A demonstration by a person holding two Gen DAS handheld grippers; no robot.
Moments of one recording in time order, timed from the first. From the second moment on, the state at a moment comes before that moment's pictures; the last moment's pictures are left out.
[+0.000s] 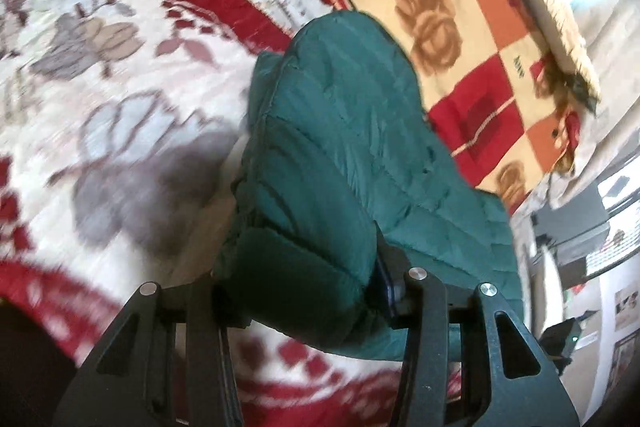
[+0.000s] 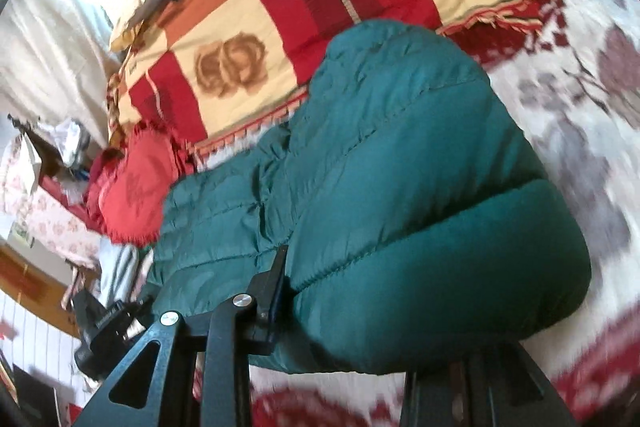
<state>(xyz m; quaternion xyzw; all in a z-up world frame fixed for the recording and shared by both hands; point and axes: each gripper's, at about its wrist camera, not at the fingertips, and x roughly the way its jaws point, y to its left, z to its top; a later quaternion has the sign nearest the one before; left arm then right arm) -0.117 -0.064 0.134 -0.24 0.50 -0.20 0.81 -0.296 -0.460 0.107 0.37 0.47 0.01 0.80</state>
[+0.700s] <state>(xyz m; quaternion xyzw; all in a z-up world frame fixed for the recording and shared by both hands) -0.188 -0.087 0.178 -0.04 0.40 -0.15 0.90 -0.349 -0.435 0.158 0.21 0.50 -0.05 0.84</state>
